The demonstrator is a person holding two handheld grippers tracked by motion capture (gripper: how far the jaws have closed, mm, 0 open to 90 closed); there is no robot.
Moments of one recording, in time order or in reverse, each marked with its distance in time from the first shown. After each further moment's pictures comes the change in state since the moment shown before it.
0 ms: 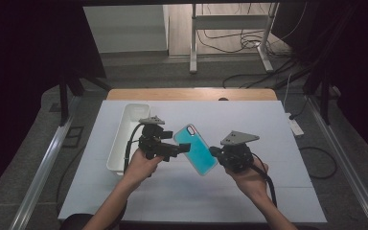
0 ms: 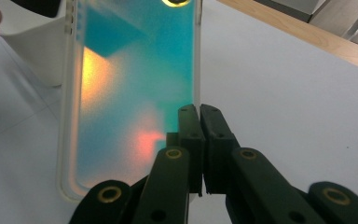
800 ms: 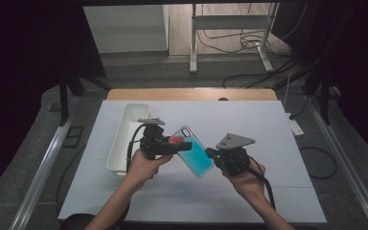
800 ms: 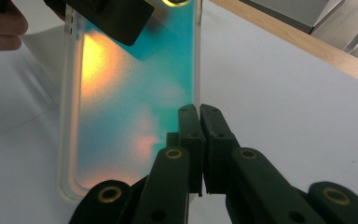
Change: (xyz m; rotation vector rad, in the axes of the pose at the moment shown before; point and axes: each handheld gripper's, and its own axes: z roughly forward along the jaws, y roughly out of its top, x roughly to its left) left arm 0.004 -0.003 0.003 0.009 -0.131 -0.049; right arm 0.014 0.003 -0.001 -0.017 -0.002 -0.051
